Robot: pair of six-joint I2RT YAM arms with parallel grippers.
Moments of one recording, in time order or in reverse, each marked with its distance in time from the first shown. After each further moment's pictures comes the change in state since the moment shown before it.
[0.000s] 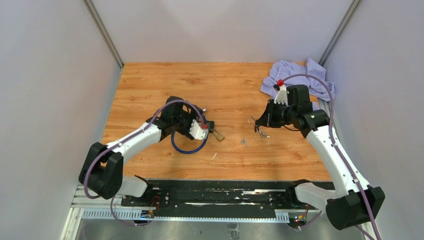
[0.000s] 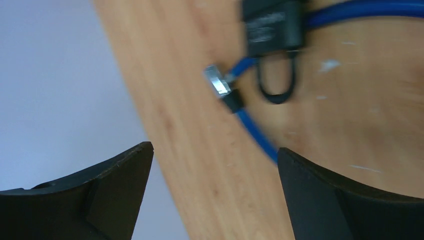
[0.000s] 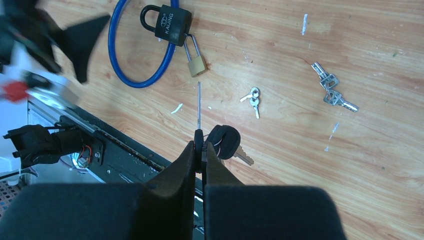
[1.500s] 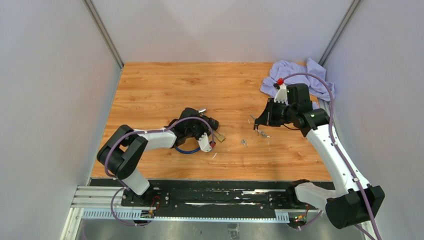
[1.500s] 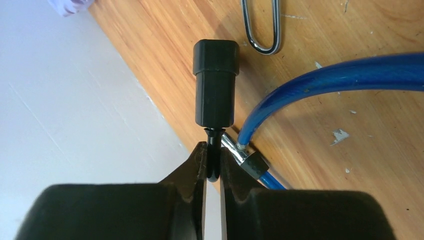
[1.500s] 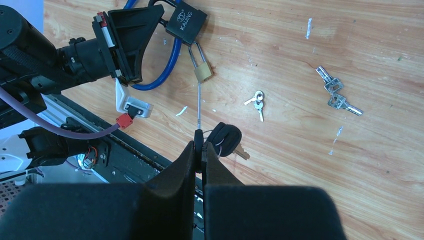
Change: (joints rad) left arm -0.136 0.257 -0.193 0.413 -0.060 0.389; right arm 0.000 0.020 0.021 0.008 -0.009 0.013
